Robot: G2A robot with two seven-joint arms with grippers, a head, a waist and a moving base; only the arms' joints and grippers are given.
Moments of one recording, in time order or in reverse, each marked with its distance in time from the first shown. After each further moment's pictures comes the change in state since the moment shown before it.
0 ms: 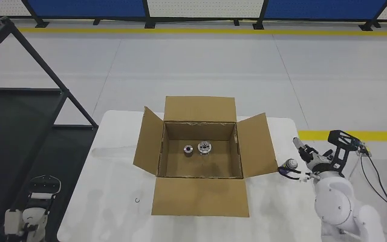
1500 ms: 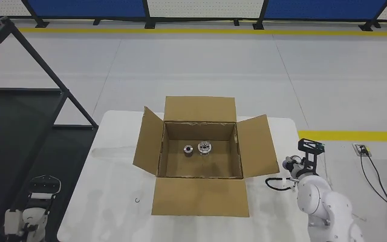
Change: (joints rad) left arm 0.000 0.000 0.000 0.000 0.000 0.000 0.000; right arm 0.110 0.010 -0.094 0.332 -0.221 -0.082 0.195
